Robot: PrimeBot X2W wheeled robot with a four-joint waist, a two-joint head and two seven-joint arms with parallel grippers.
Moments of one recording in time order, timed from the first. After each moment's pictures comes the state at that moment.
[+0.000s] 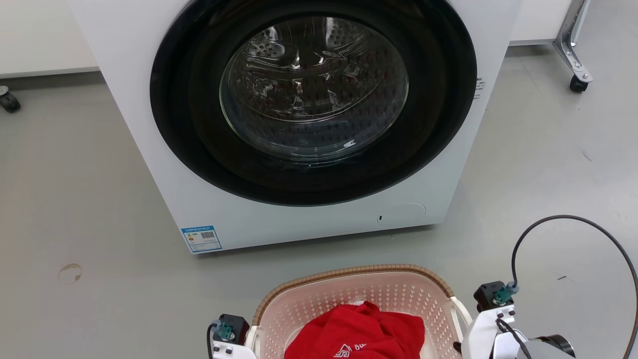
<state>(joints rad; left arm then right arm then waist) -0.47 0.02 -0.85 1.28 -0.74 -0.13 0.05 -0.44 -0.02 1.07 0.97 1.01 0.13 0.22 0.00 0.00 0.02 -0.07</state>
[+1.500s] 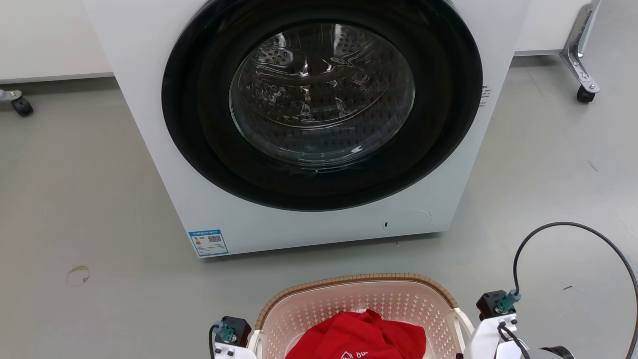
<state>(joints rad) -0.47 0.02 -0.92 1.27 -0.81 -0.13 0.07 -0.45 -0.02 1.21 1.02 1.16 0.13 0.21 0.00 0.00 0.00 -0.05</state>
